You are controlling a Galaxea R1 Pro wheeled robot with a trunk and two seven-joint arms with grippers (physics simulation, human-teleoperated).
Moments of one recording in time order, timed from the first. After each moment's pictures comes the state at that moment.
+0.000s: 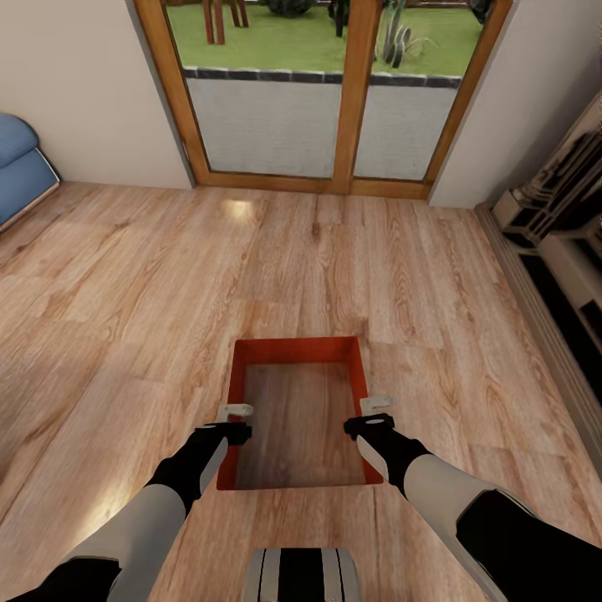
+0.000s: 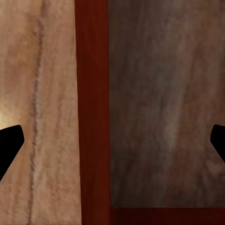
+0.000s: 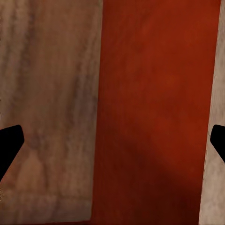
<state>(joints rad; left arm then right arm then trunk) -0.78 -0.10 -0.01 -0.51 0.02 0.37 0.13 -0.95 0.10 0.64 -0.20 -0.50 0.20 -0.32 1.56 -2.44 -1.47</state>
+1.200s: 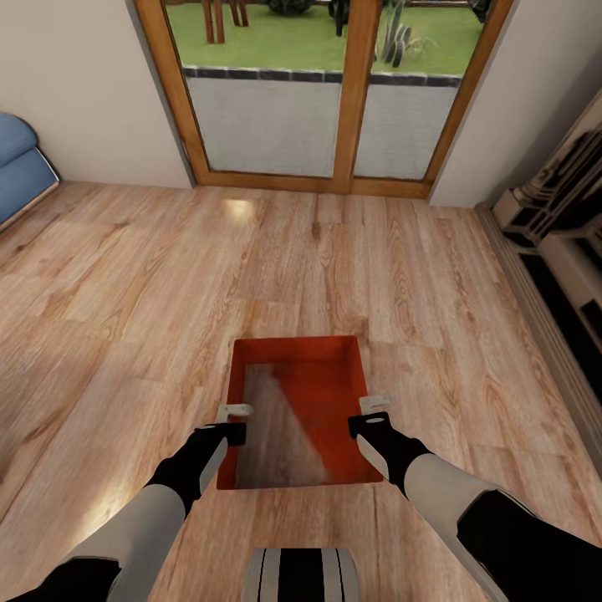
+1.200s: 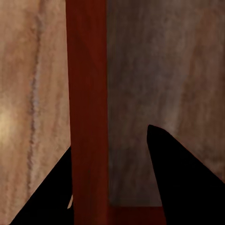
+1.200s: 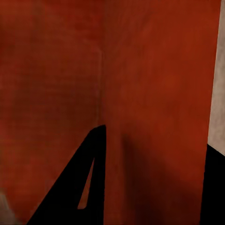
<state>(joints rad) -0.78 -0.10 -0.01 -0.51 0.03 0.37 0.13 -0.95 0.10 0.64 -0.21 -0.49 0.20 -0.32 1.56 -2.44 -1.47</state>
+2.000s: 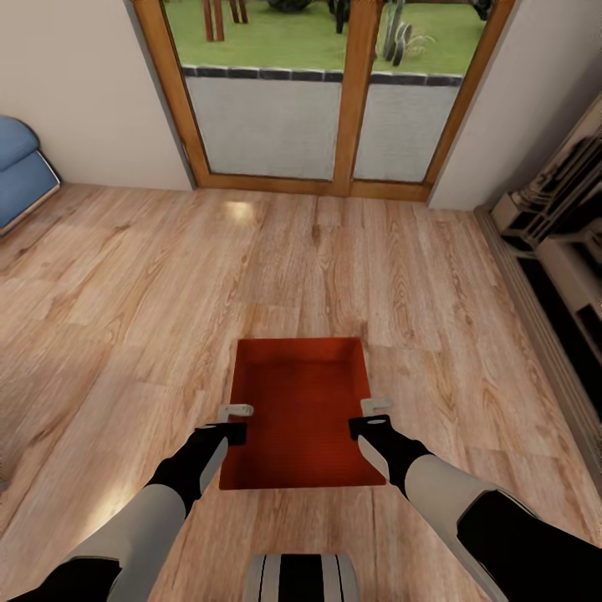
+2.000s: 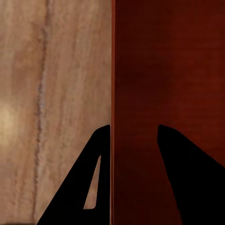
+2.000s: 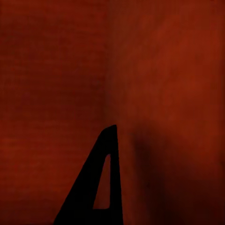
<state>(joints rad) -0.78 -0.10 -0.01 -0.51 0.03 0.37 0.12 -0.95 0.10 0.63 -0.20 -0.52 0.20 -0.32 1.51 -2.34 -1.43</state>
